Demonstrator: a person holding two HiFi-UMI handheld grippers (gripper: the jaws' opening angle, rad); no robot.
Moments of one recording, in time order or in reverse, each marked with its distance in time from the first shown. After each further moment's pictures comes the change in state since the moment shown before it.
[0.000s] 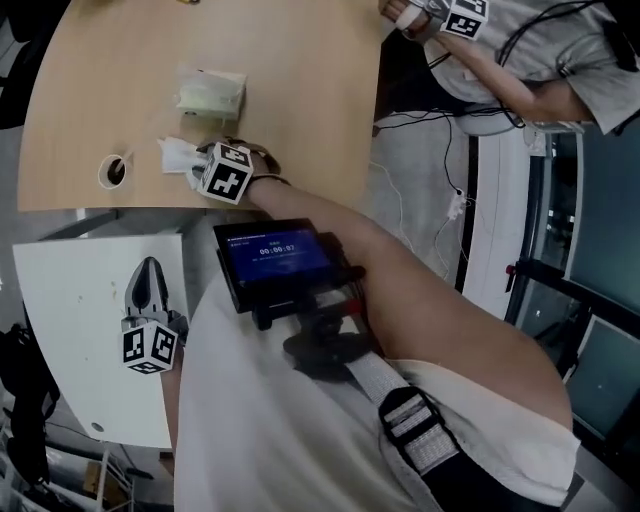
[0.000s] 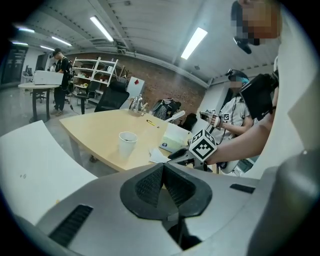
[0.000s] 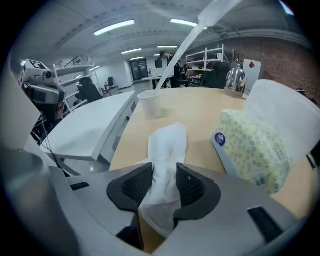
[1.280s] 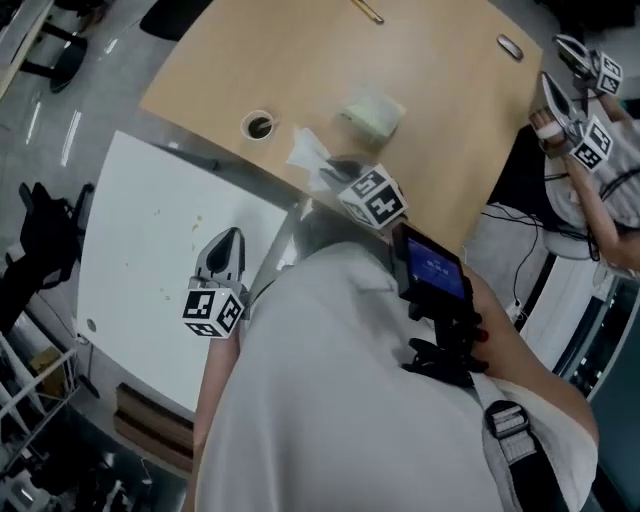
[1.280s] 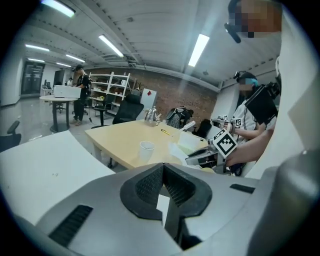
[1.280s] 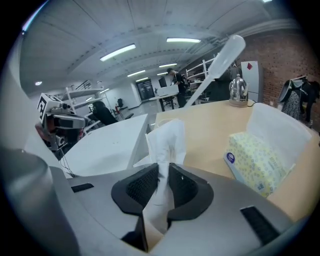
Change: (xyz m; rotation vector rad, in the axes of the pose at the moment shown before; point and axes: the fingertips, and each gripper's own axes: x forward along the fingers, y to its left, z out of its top) left arm -0.049 0.014 -0.010 -0.045 -0.103 0.208; right arm -0.049 0.032 0.031 0.055 -0.189 0.149
